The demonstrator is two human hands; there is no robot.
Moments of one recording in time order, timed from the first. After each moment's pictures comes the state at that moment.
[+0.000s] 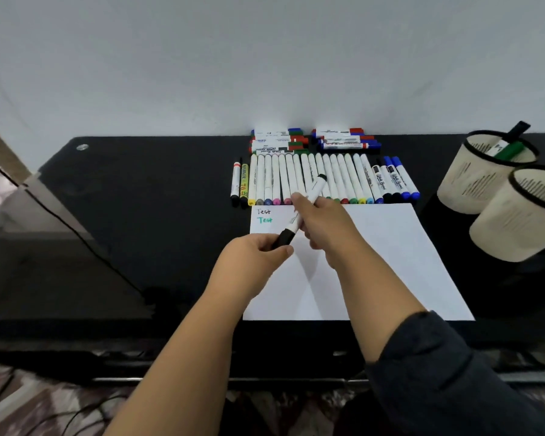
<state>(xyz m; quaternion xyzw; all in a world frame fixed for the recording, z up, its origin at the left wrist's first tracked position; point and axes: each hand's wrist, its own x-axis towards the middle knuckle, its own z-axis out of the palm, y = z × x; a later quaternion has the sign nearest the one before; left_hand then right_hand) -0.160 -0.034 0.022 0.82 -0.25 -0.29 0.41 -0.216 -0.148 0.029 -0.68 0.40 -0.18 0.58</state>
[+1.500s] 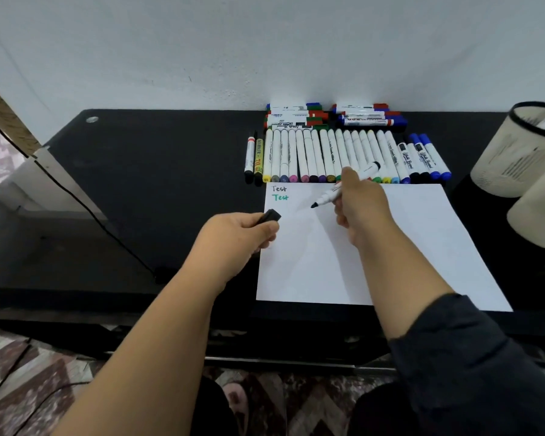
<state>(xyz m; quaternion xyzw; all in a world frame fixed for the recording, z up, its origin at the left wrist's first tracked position) -0.135 -0.003 0.009 0.79 -0.22 -0.29 0.49 -0.207 -0.169 0.001 -0.57 0.50 -0.26 0.60</state>
